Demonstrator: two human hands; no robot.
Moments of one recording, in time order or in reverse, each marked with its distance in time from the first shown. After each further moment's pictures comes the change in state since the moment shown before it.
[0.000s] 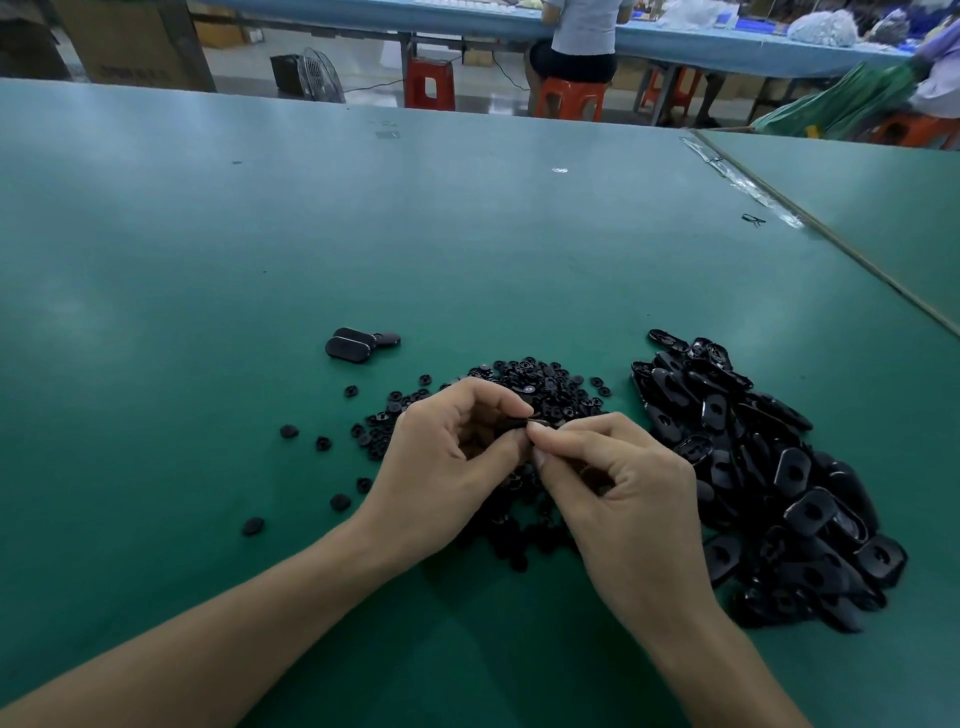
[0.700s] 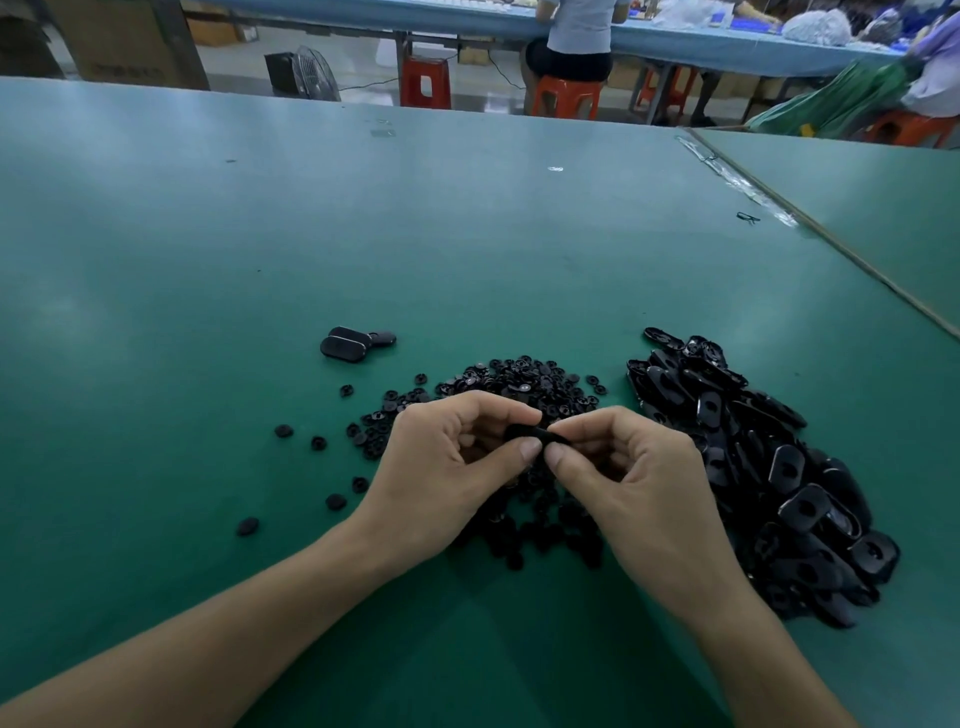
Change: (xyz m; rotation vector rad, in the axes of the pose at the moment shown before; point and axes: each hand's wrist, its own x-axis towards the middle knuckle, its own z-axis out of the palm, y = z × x) left_hand -0.002 0.001 0.000 -0.010 -0.020 -0.058; right_hand 0.010 0.008 -0.018 0.176 -0.159 0.212
